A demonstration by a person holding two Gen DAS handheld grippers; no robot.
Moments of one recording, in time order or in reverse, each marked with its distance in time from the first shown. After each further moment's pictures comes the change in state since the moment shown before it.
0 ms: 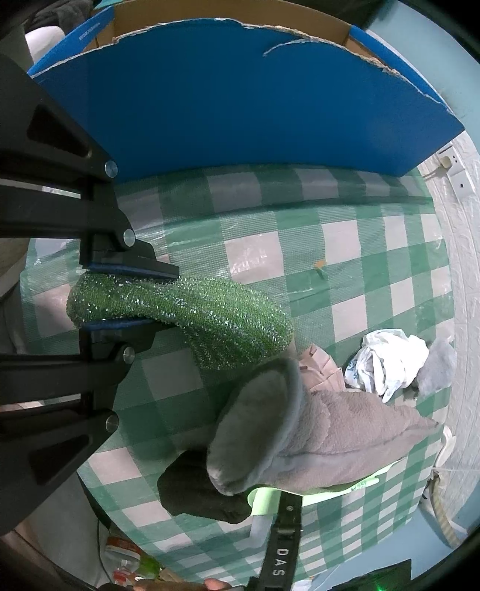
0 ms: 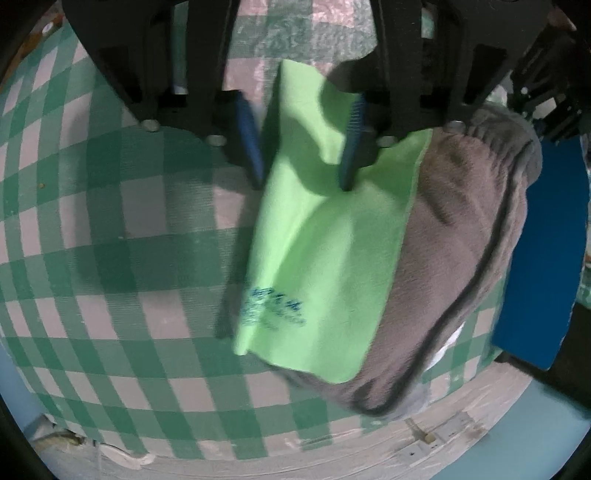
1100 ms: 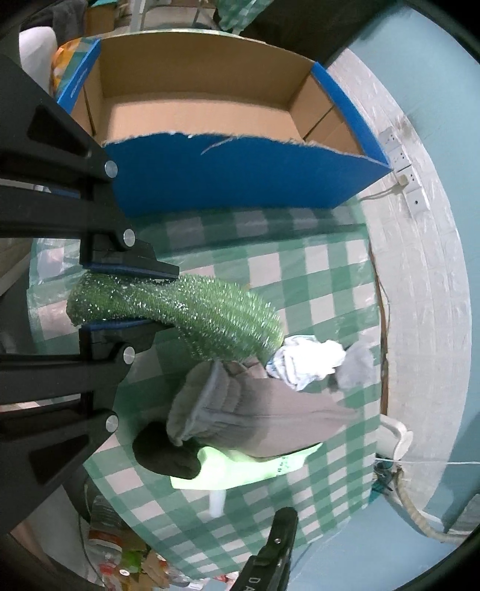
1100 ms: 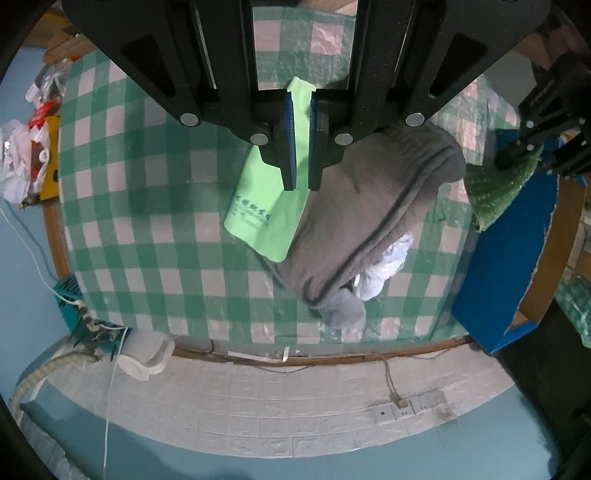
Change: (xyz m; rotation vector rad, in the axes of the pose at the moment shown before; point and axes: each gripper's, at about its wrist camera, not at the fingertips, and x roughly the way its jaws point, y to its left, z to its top) left arm -0.091 0.003 -0.005 -0.015 -0.161 0.009; right arm -0.100 0.053 -0.003 -0.138 -0.196 -0.161
